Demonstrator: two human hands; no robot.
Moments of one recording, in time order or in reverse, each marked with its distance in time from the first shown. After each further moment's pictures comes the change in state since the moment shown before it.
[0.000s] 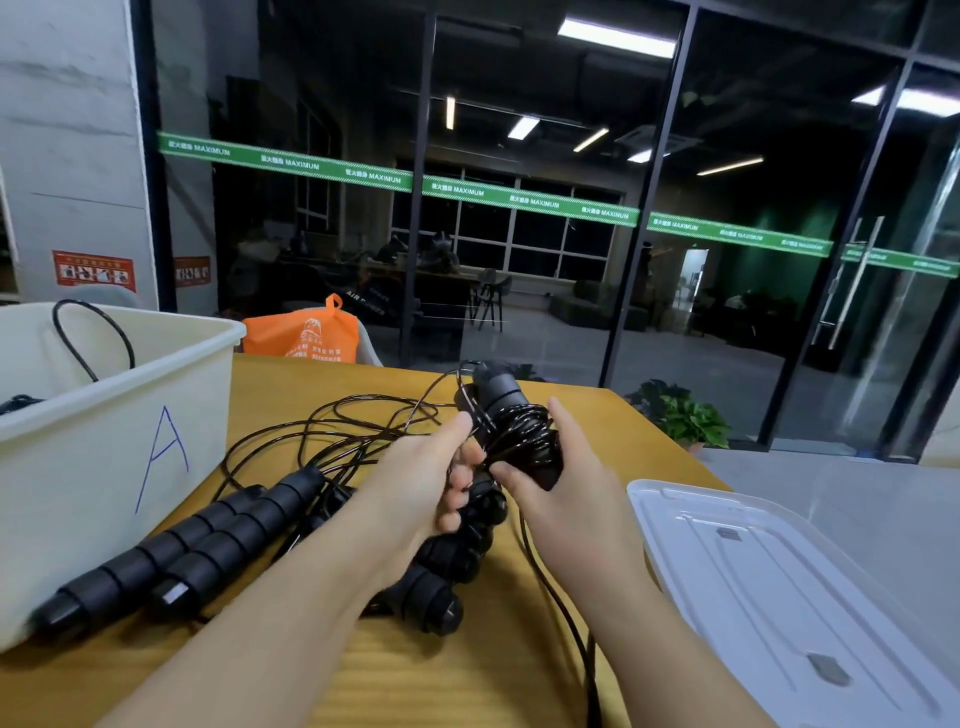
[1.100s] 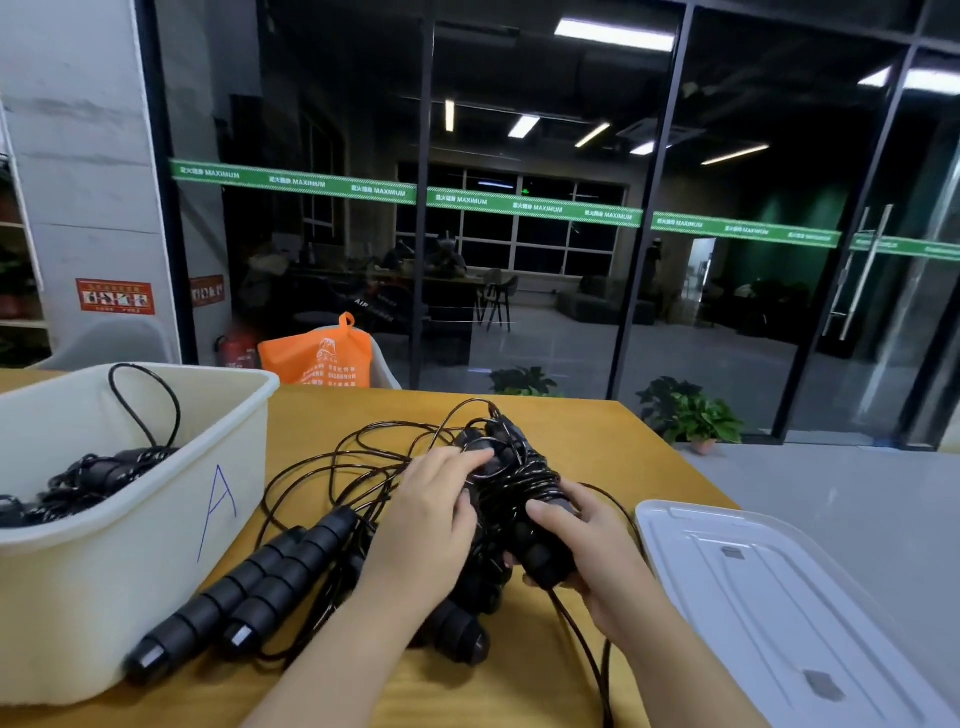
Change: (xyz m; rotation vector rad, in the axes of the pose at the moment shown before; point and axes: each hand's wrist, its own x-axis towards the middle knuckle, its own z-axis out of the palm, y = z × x) left_hand 0.005 -0.016 -0.027 0.966 0.195 0.858; right_hand 0.006 0.006 -0.005 0.831 -0.290 0.369
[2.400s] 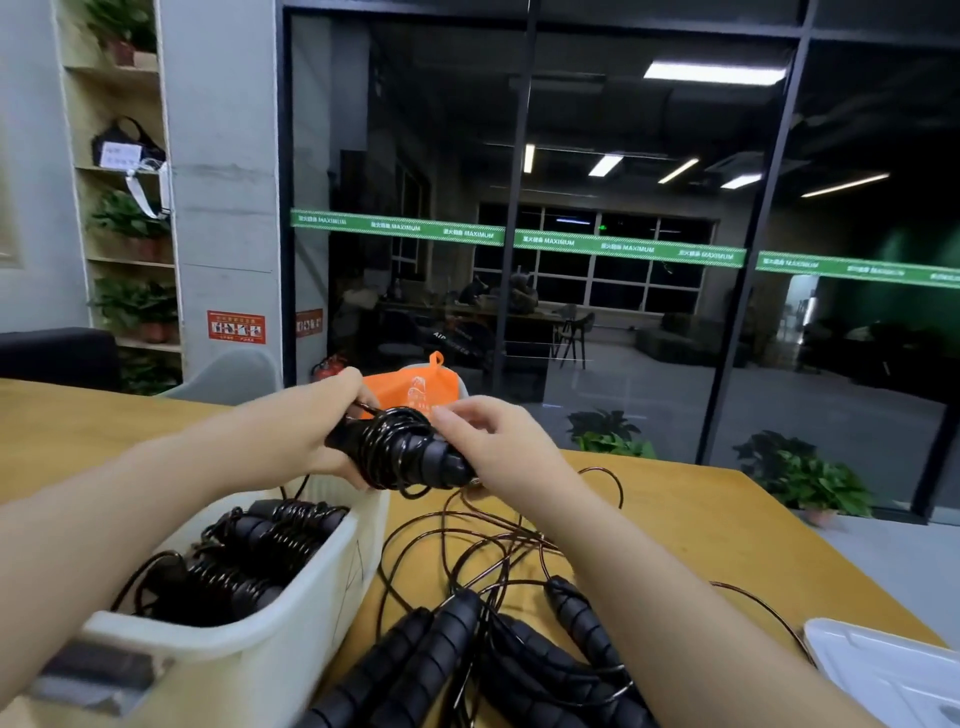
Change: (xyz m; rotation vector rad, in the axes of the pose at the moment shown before) left_hand 0.087 -0.118 -0.221 0.344 -0.499 -0.222; right_hand 0.071 -0.103 0.180 -0.571 -0.310 -0.318
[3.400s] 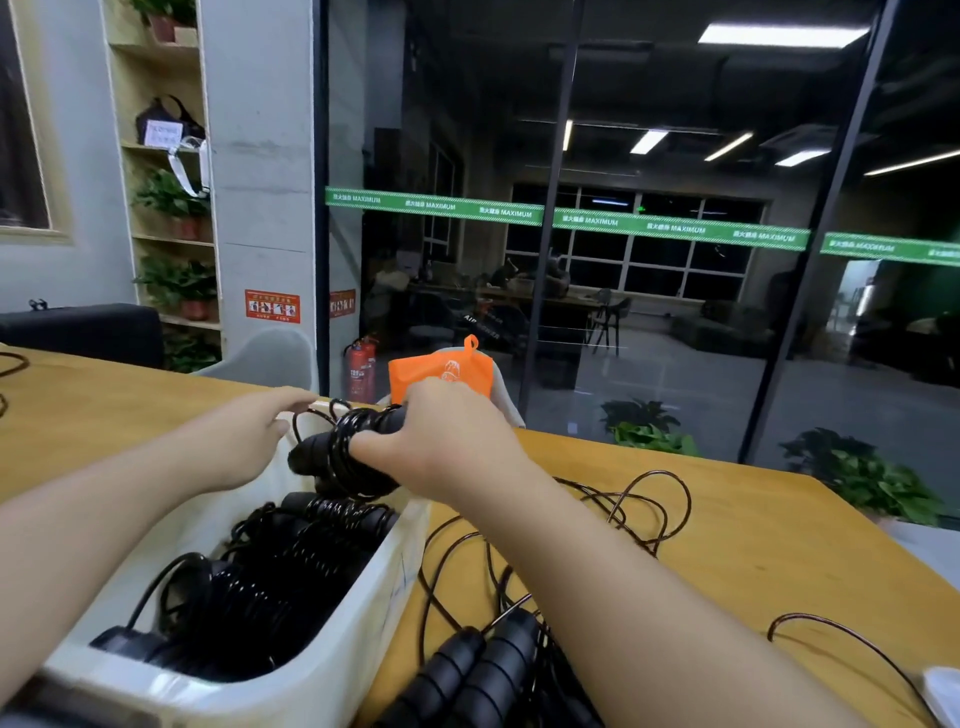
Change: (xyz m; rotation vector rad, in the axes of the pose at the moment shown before) left_hand 0.002 -0.113 0.027 -0.031 0.116 -0.436; right_hand 0.060 -0.023 0.071 -0.502 -0.054 -0.173
